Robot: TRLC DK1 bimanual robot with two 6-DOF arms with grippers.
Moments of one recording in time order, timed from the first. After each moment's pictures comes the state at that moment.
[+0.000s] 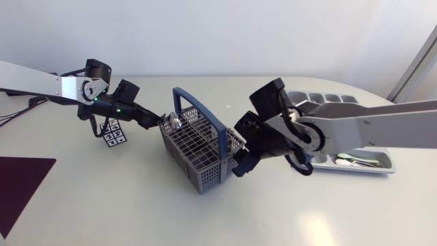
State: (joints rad) left arm 0.01 2.00 1.29 -0.29 0.64 0.51; right arm 0.60 1.64 0.93 -0.23 0.01 -0.27
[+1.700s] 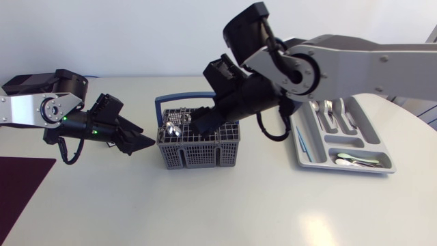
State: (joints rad) left arm 0.02 1.62 0.92 -0.33 0.65 0.61; right arm 0.72 1.66 1.30 -0.43 -0.19 -0.02
